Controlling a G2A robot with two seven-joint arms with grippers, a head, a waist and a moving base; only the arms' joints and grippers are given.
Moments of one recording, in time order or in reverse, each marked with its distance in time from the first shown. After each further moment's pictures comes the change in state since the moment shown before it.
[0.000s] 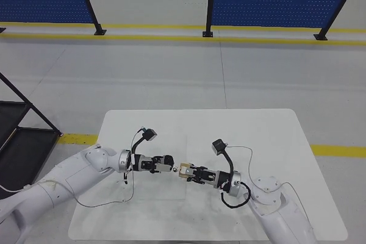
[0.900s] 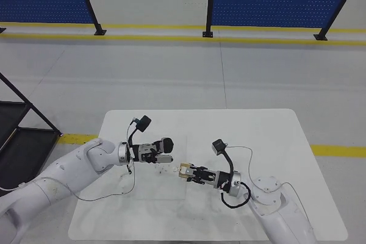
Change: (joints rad) left arm -0.030 0.025 -0.023 -0.032 0.434 -0.109 0.458; right arm 0.000 0.000 0.000 0.000 0.000 0.000 0.000
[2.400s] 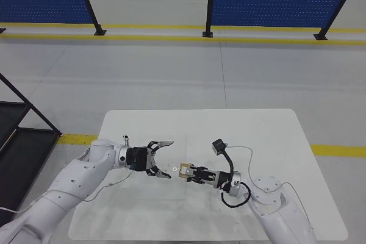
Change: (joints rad) left arm 0.282 -0.177 -0.500 0.052 2.160 0.273 1.474; right arm 0.000 0.000 0.000 0.000 0.000 0.000 0.000
